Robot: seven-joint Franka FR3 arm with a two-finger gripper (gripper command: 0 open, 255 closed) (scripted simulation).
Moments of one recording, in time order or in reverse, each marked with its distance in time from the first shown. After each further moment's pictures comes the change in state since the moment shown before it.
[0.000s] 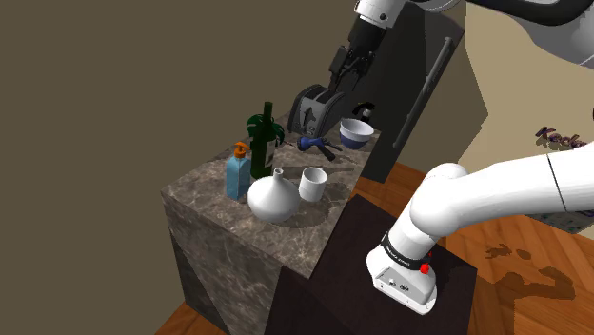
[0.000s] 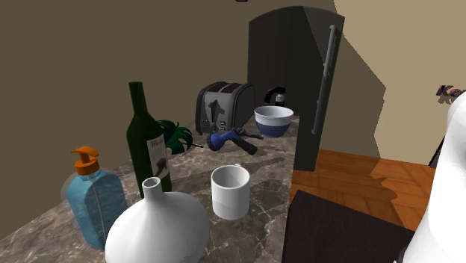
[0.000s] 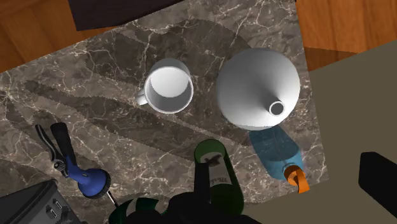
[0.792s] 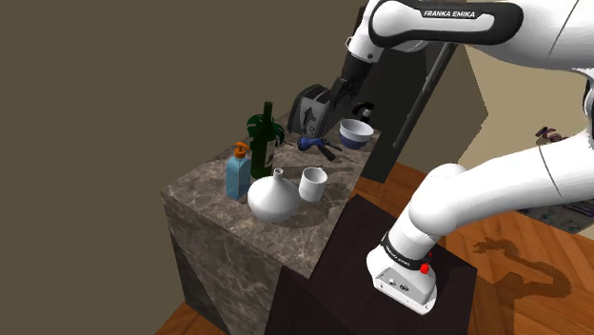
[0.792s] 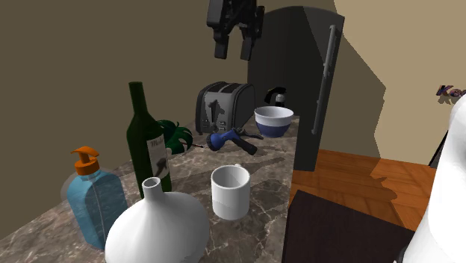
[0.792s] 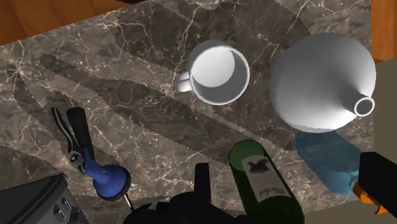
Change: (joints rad) arm -0.032 0.100 -0.161 -0.156 -0.088 0.243 -0.233
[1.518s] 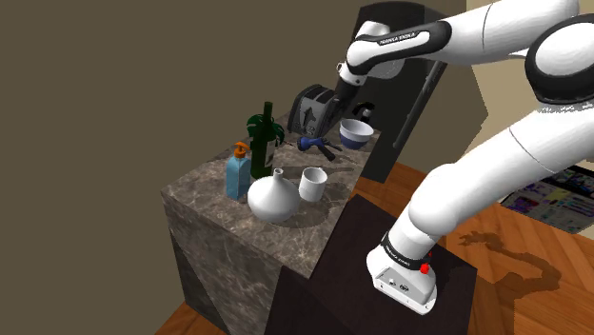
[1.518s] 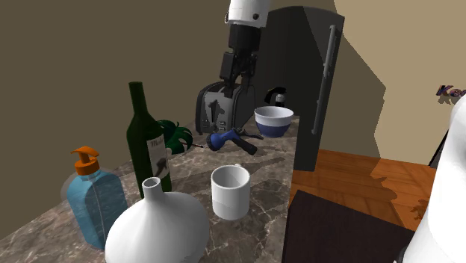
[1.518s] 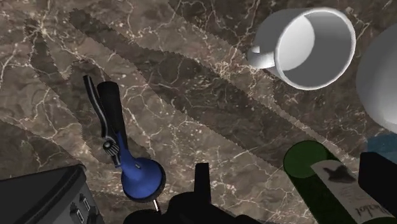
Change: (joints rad) arm -0.003 0.298 -0.194 0.010 -0.018 0.282 -0.277
